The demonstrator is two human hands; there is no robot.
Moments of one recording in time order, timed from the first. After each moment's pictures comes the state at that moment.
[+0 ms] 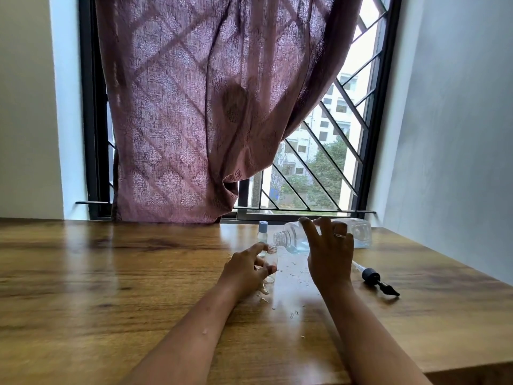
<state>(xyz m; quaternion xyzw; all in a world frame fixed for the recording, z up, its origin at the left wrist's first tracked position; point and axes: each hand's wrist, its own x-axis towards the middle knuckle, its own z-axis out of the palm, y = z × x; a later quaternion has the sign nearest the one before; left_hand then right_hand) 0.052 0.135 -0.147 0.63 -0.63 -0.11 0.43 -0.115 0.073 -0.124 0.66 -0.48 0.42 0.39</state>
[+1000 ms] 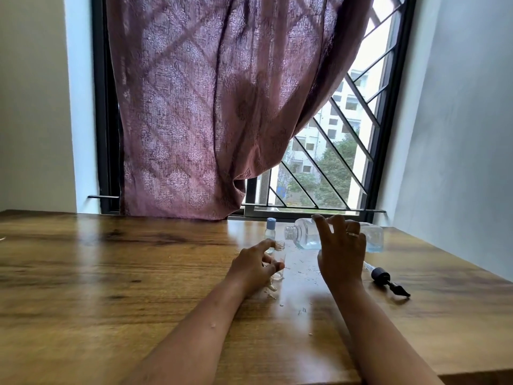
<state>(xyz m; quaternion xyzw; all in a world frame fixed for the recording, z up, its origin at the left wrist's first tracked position) 0.053 0.136 -0.148 0.63 -0.63 -0.11 0.43 -0.117 0.070 -0.123 0.67 -0.48 0.43 0.37</state>
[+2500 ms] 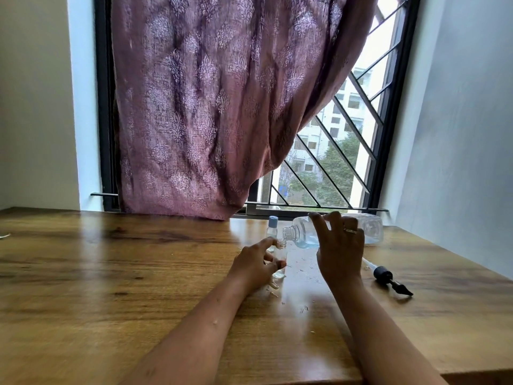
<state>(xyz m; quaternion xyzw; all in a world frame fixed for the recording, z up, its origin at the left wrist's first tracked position) 0.052 0.139 -0.146 0.63 -0.63 -0.11 0.43 -0.112 0.070 -0.122 0.67 -0.46 0.43 0.40</state>
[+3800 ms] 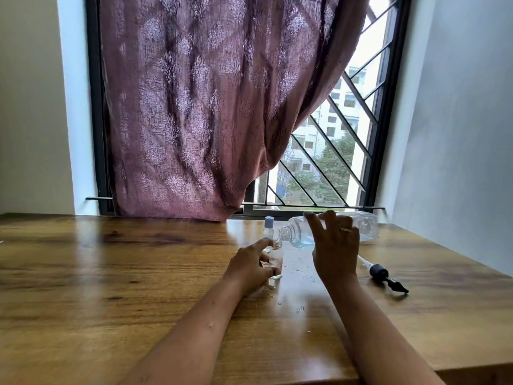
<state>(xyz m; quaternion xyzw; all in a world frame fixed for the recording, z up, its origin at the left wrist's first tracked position) 0.053 0.139 -0.145 0.64 -0.64 -0.09 0.41 -0.111 0.067 -0.123 0.66 -0.47 0.42 0.41</state>
